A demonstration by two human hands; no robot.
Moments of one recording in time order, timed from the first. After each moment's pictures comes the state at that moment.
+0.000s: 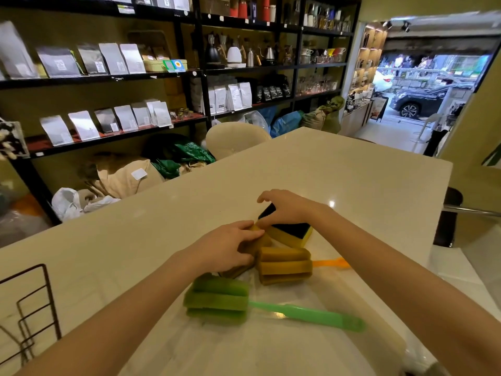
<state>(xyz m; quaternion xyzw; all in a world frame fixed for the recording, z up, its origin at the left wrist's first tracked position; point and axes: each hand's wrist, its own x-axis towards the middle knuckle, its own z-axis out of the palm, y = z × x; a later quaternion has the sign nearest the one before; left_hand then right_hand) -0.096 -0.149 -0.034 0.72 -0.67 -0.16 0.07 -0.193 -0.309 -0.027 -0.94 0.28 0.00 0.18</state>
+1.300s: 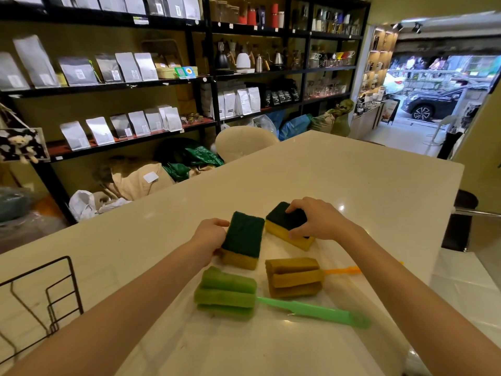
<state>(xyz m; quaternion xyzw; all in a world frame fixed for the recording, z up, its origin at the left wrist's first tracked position) -0.079 -0.151 -0.044 0.79 -0.20 -0.34 0.47 -0.243 -0.291 -0.029 -0.92 0.34 -0.05 0.17</state>
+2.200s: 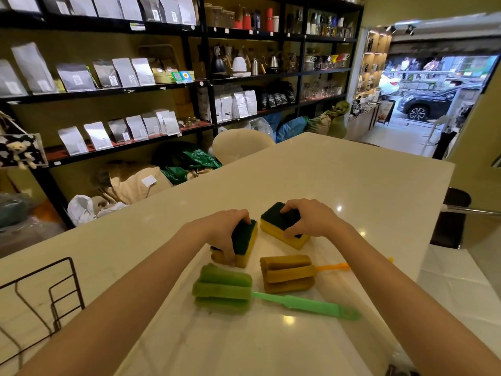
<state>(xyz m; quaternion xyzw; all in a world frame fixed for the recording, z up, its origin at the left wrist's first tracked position) -0.071 -0.166 -0.019 0.75 -0.64 -0.18 -0.02 -0.244 -0.290 -0.027 -0.91 0.37 -0.05 0.19</state>
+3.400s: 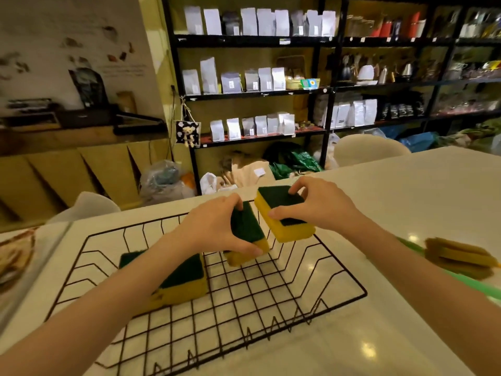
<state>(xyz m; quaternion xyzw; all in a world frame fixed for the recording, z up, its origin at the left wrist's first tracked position) -0.013 0.187 0.020 0.88 -0.45 0.01 0.15 -0.115 0.014 0.039 -0.94 0.20 -0.14 0.25</state>
